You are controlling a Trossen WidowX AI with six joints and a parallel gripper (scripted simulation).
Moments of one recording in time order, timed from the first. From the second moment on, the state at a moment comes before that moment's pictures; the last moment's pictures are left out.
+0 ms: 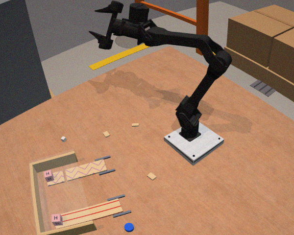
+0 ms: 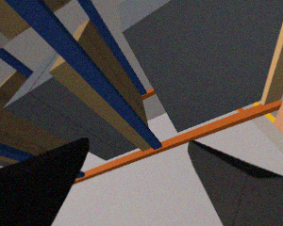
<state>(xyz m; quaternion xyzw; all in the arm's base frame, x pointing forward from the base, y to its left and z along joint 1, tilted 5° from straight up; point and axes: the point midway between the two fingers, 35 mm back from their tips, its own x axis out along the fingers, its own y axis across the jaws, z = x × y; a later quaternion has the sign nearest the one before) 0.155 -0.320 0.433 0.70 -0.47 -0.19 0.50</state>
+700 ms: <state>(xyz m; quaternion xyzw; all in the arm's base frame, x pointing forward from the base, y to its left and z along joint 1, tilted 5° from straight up) 0.312 -0.171 0.296 0.43 0.01 -0.28 0.86</state>
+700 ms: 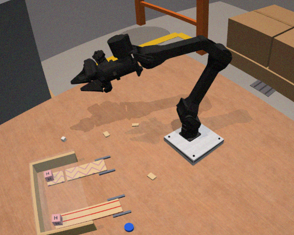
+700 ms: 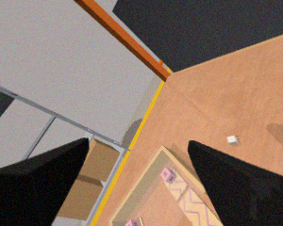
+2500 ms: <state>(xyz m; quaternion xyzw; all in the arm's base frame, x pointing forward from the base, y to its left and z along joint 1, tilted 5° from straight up) 0.407 0.061 0.113 0.08 0.63 -0.09 0.76</state>
